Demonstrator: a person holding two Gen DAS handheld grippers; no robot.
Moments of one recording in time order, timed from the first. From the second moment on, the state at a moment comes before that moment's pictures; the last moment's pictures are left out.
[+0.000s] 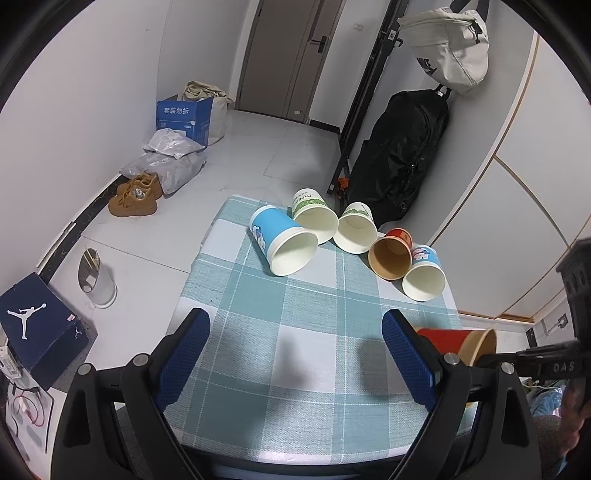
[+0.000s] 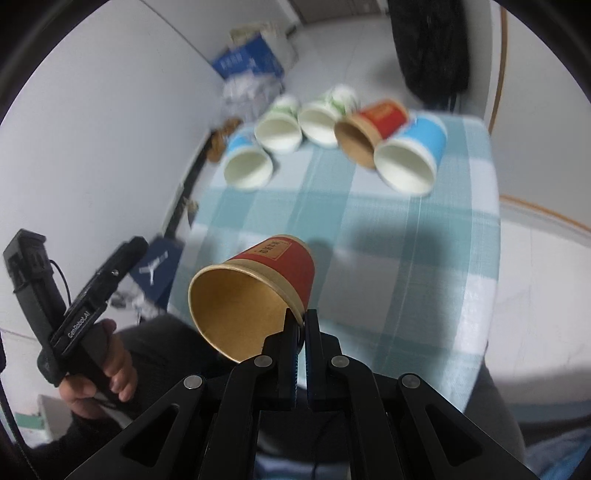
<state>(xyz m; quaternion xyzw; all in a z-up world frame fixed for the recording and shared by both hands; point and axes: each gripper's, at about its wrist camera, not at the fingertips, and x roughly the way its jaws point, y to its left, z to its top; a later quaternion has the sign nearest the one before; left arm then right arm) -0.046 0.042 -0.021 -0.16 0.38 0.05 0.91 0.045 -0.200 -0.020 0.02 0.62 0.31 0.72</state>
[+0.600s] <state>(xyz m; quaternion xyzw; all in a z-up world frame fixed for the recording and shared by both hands) -0.035 0.036 -0.026 -0.17 0.41 0.04 0.90 0.100 -0.141 -0.073 -0.01 0.73 0.27 0.63</state>
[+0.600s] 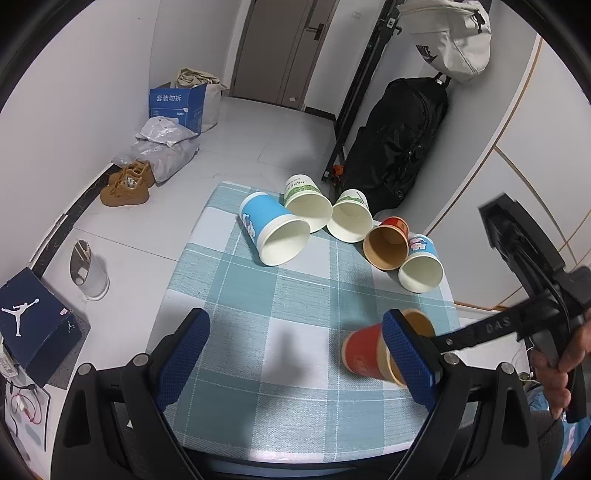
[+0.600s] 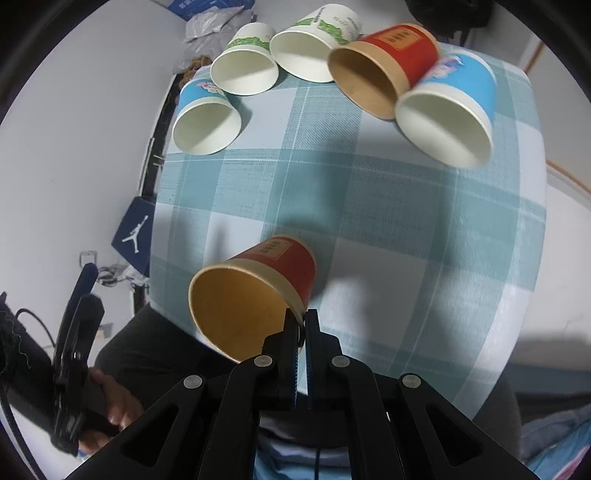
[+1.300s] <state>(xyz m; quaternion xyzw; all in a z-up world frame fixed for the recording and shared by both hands) -0.033 0.018 -0.022 -0.14 0.39 0.02 0.91 0.073 -0.199 -0.033 0.10 0.54 0.32 0.77</state>
